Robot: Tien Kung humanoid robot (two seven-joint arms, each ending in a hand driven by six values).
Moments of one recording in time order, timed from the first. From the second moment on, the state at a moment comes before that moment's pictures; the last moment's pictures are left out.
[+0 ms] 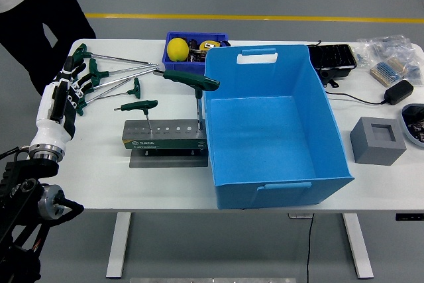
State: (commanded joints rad) left arm -0.08 0.12 -1.37 -1.45 1.02 0.28 -0.10; right arm 0.05 -0.14 0.69 0.18 -0.48 -0.17 -0.13
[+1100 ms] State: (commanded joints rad) left arm -0.10 0.13 -1.39 -1.47 1.18 0.30 -0.11; right arm 0.05 -0.14 0.70 0.18 -0.48 -0.17 -0.13
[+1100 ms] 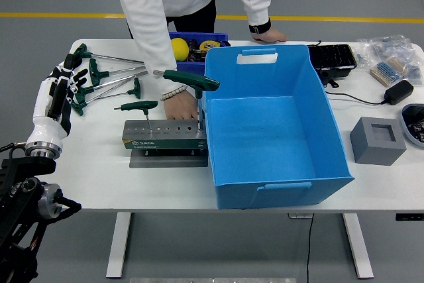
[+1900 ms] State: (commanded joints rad) left arm -0.53 0.24 -0.97 -1.40 2.19 0.05 -0.04; right arm 0.04 -0.14 0.72 0.18 -0.52 -0.17 -0.14
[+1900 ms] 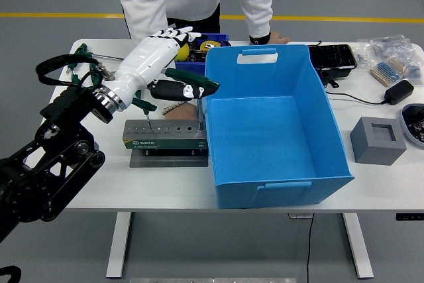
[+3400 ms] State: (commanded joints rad) left arm -0.68 0.20 -0.72 -1.18 2.27 0.12 0.15; right arm 0.05 -0.15 0.73 0.18 -0.52 -0.17 -0.14
